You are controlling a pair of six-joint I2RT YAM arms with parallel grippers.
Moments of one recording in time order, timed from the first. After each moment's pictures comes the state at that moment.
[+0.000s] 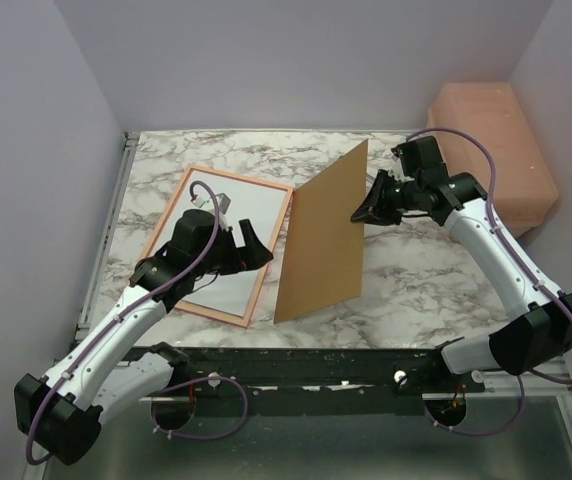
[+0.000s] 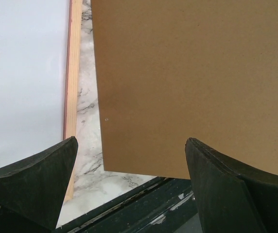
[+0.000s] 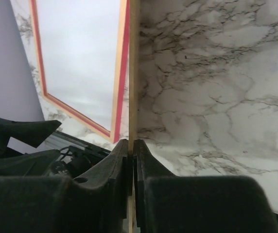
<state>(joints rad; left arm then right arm) -0.52 0.90 0.78 -0.47 0.18 -0.67 0.38 1.40 1.41 -0.88 -0.28 0.69</state>
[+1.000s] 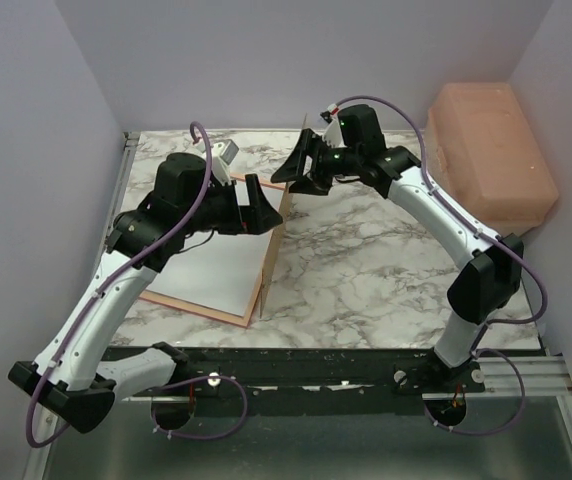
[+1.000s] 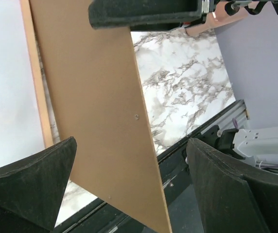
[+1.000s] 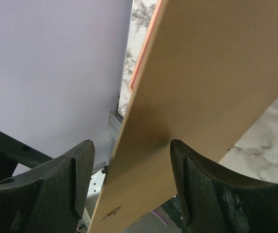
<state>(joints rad) -0.52 1.09 1.35 -0.75 0.31 -0.53 0.55 1.76 1.74 -0.53 -0.53 0.83</state>
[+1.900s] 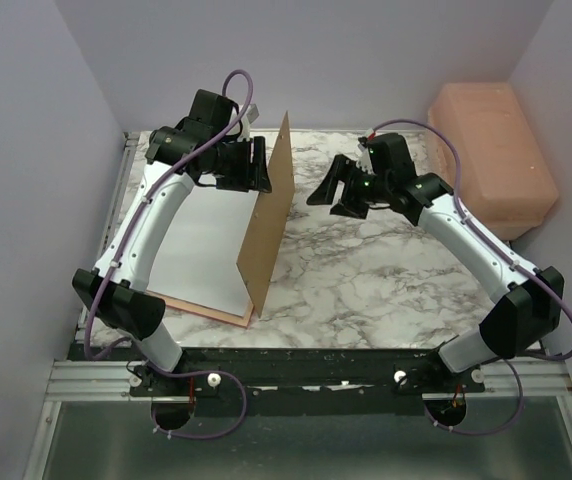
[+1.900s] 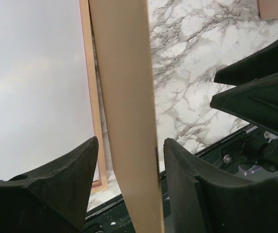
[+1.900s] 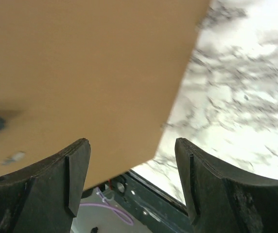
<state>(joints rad) -0.39 1.64 1.94 -1.16 0.30 -0.31 0.51 1.52 1.44 -0.55 -0.34 0.76</state>
